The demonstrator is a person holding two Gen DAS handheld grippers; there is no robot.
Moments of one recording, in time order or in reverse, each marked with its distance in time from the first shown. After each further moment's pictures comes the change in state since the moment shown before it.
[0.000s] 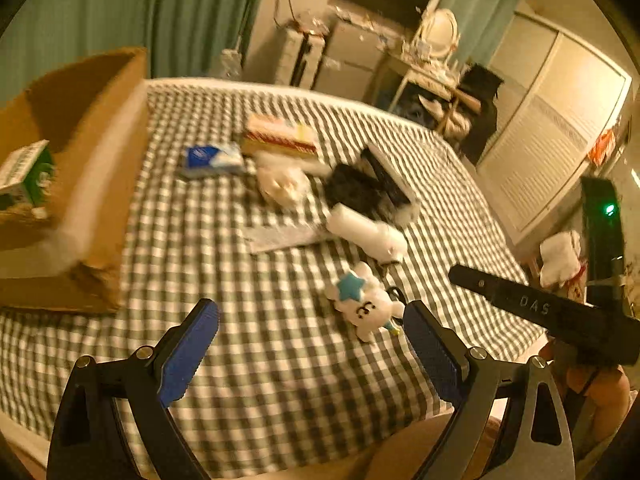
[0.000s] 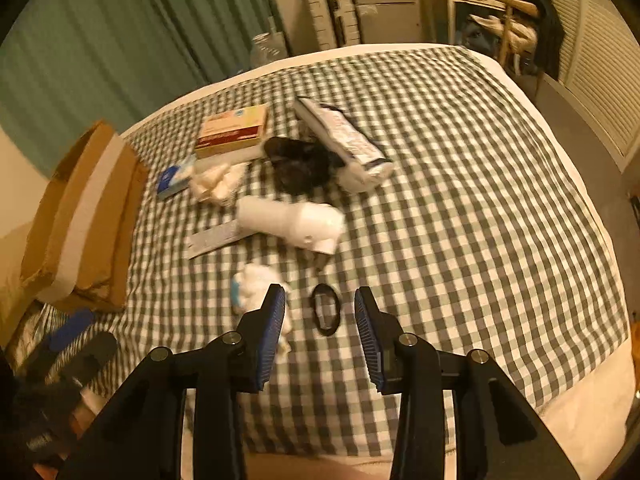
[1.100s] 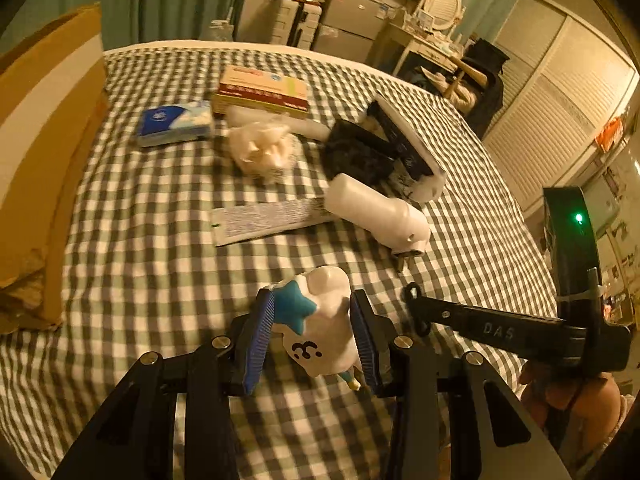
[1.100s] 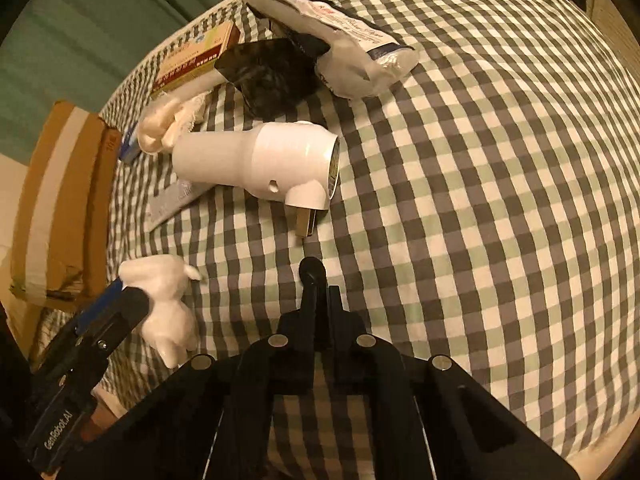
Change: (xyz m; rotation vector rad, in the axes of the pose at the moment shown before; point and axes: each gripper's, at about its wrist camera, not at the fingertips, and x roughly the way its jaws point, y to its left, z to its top) left arm 0.064 0.004 0.001 -0.007 0.084 -0.013; right arm 0.091 -0.022 -0.004 0.073 0.243 0.133
